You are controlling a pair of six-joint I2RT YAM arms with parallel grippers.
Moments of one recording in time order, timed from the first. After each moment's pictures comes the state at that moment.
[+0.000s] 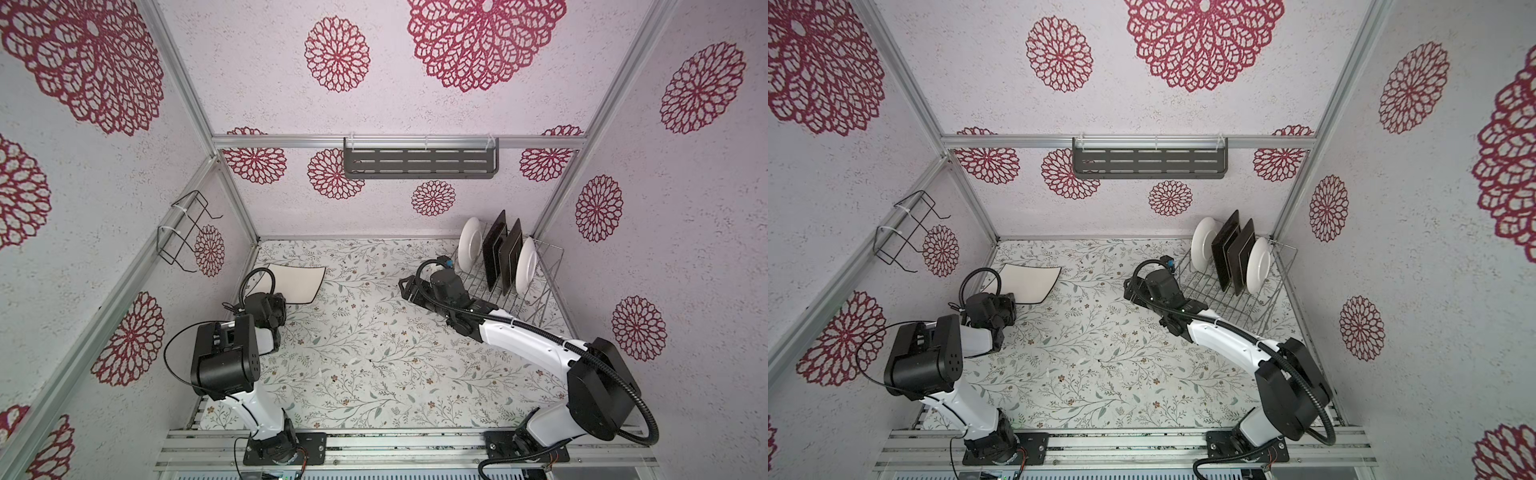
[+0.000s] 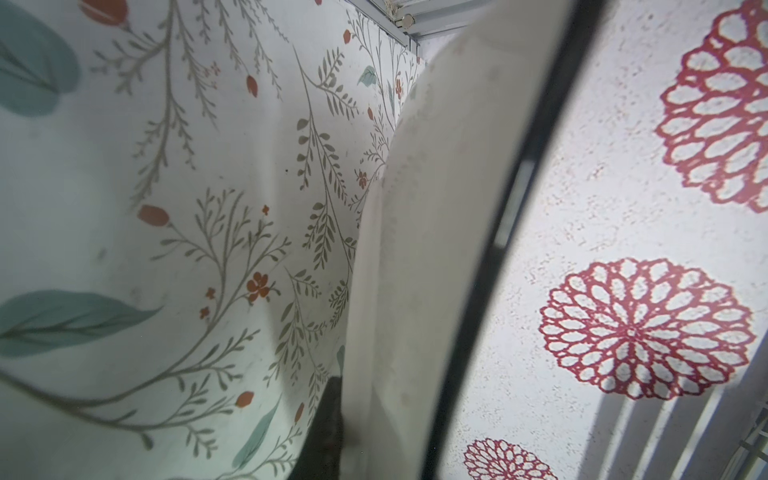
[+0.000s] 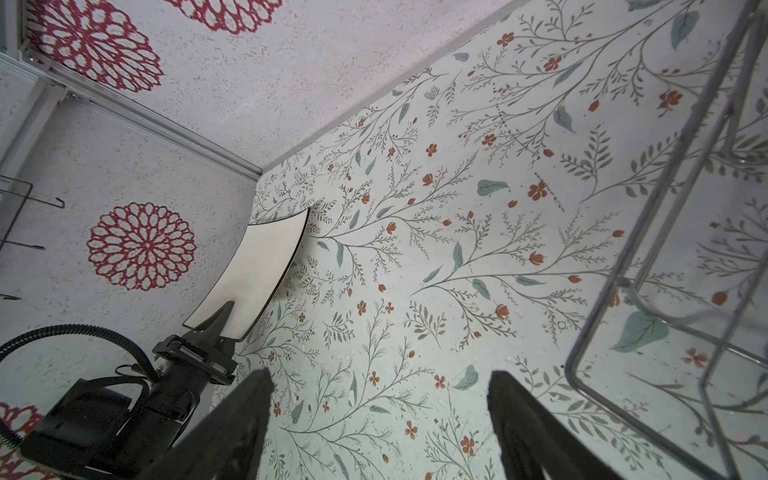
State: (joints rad) left arm 0.28 1.77 0.59 0.74 0.13 -1.38; right arm 0.72 1.51 1.04 -0.04 0.10 0.90
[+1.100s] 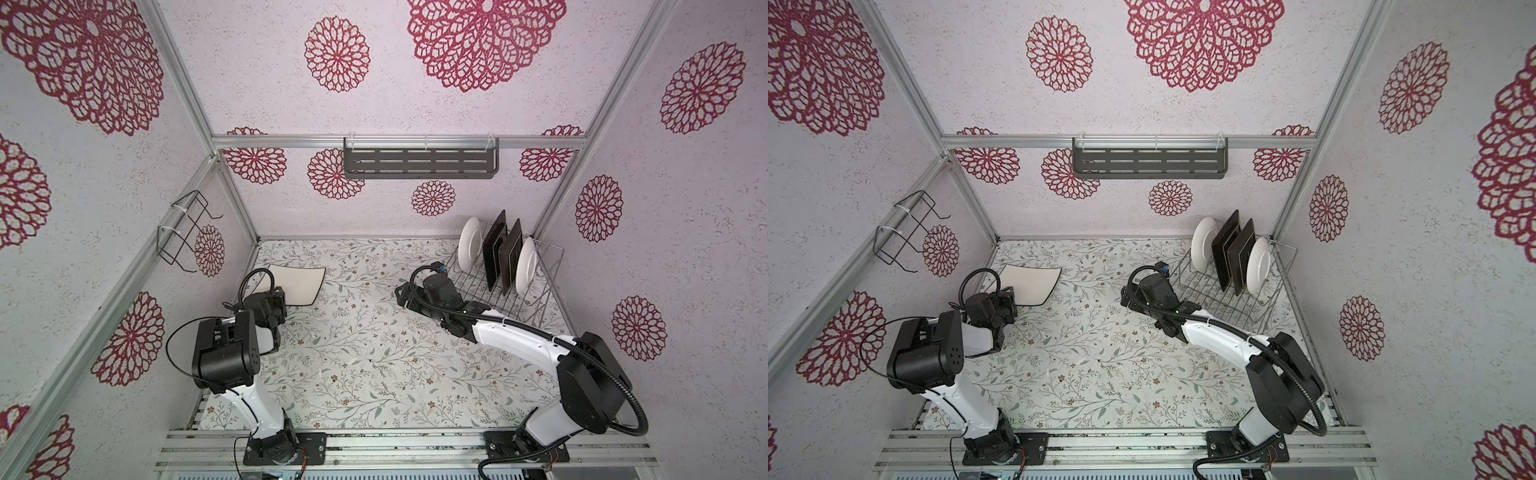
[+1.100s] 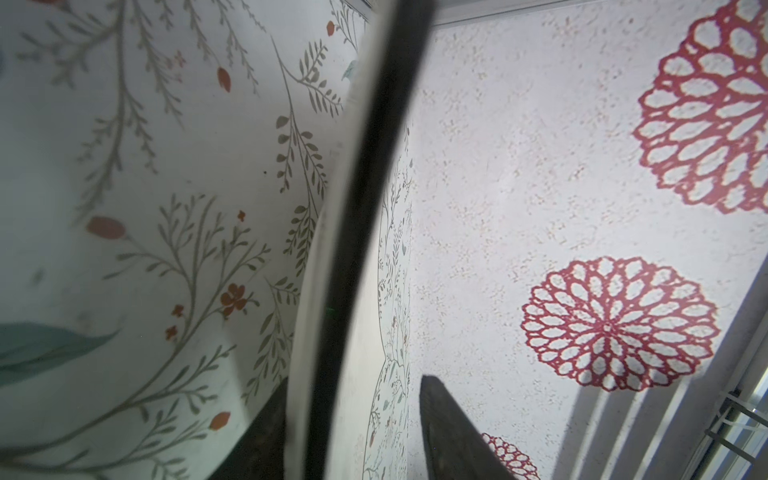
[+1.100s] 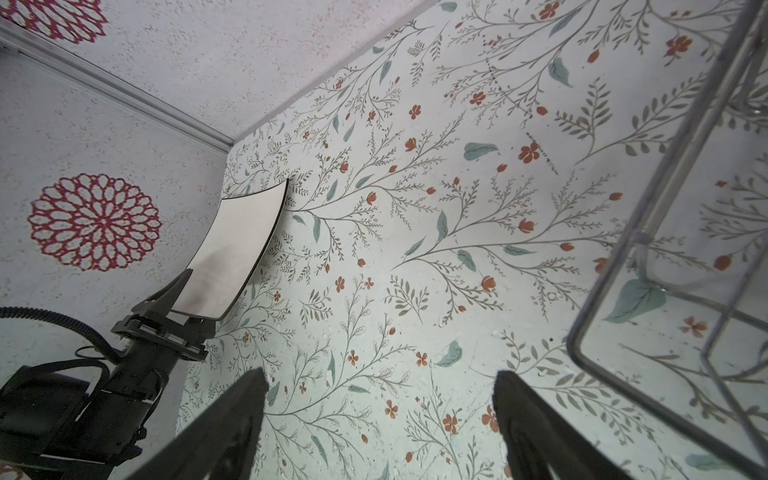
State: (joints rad) left arm 0.29 1.81 0.59 0.82 0.16 -1.40; right arm 0.74 1.55 1.04 -0.07 0.10 0.90
